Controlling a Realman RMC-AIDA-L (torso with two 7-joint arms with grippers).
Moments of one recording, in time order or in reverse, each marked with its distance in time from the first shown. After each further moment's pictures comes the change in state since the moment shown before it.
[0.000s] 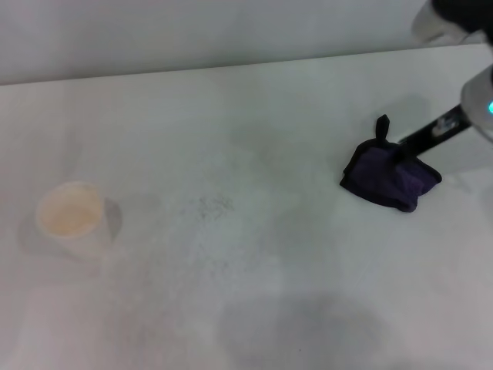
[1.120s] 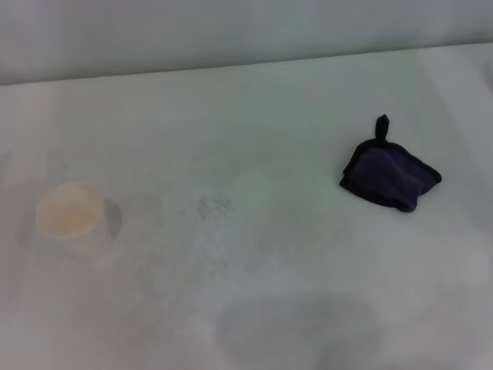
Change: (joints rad) left arm -0.007 -0.015 0.021 -0.120 0.032 0.037 0.008; right arm -0.175 -0.058 0.837 0.568 1.190 -0.404 -1.416
